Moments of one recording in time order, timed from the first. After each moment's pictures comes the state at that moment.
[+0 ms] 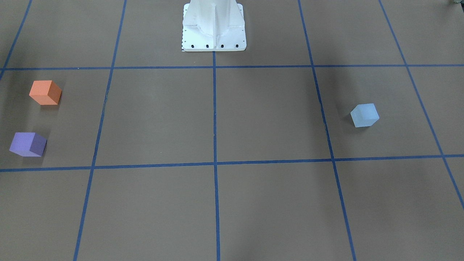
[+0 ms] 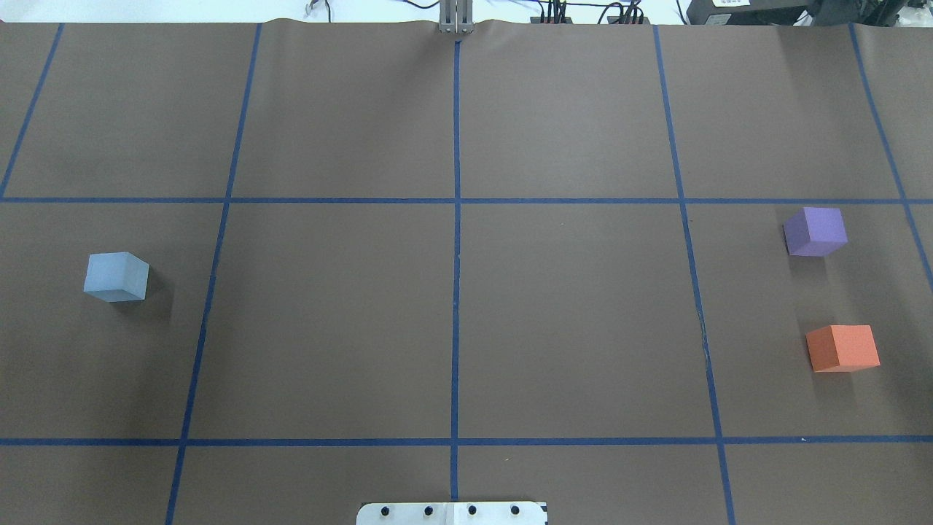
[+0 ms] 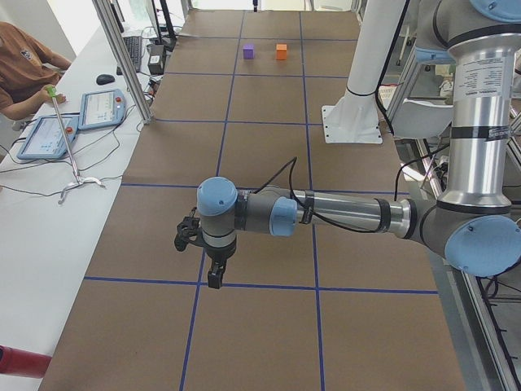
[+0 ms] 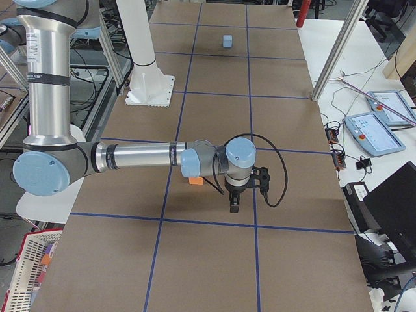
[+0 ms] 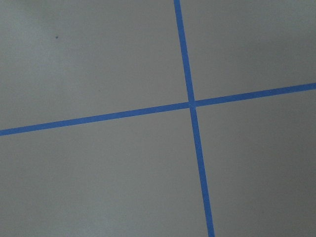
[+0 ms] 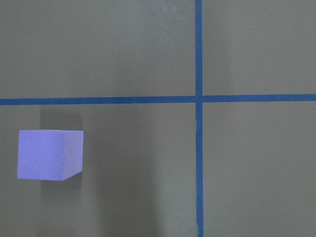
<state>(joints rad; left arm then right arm) -1.56 -1.54 -1.69 -1.60 -2.26 0.06 1.50 -1.62 1.70 -1.53 2.38 0.15</state>
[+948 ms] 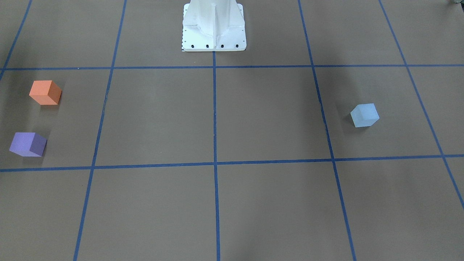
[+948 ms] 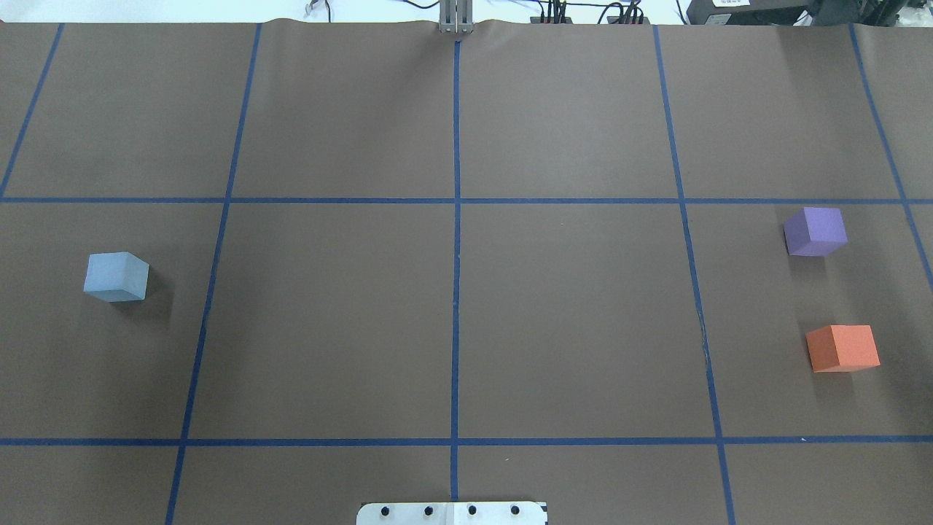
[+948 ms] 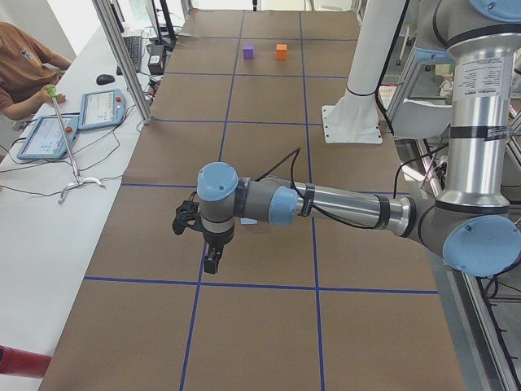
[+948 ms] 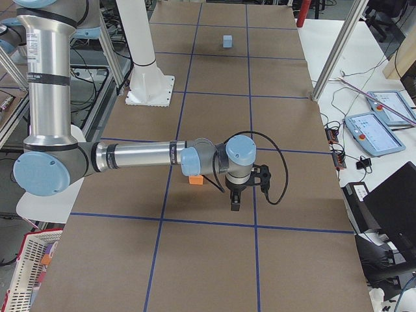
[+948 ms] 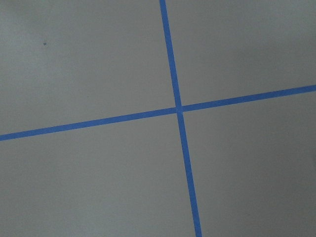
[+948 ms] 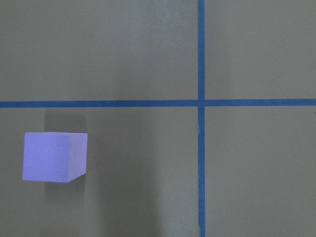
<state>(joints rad) -1.54 -1.55 -1.79 -1.59 -2.29 0.02 1.50 -1.62 1.71 -1.53 2.38 0.15</state>
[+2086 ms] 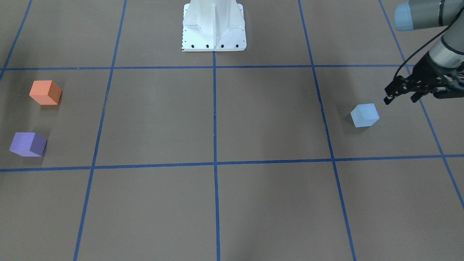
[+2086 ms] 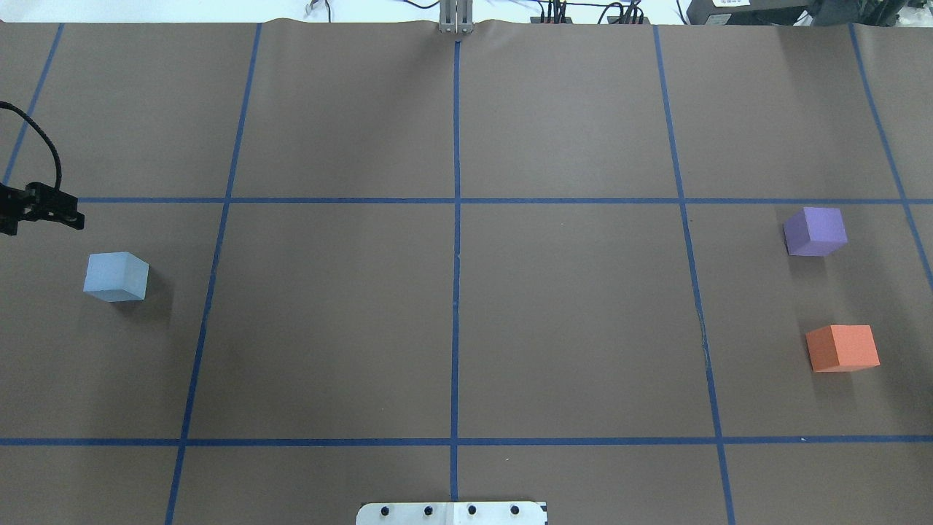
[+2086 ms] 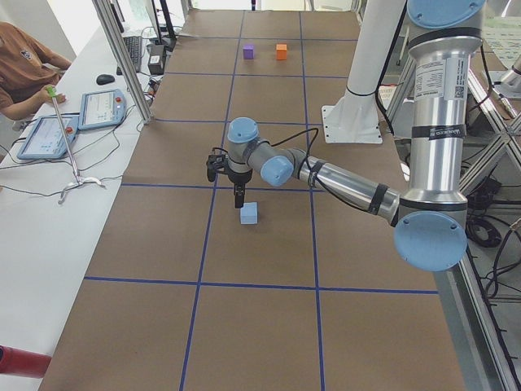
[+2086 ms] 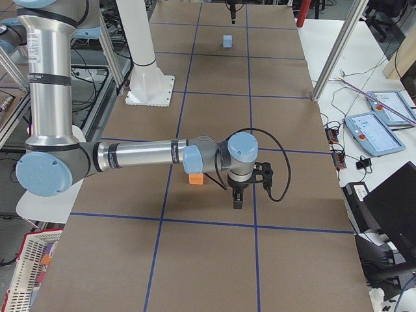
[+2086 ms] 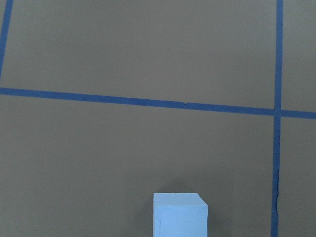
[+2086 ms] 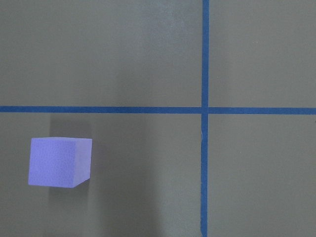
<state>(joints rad) -1.01 -1.55 -1.91 -1.88 -2.13 -0.89 1.50 -1.60 1.71 -1.53 2.38 0.15</state>
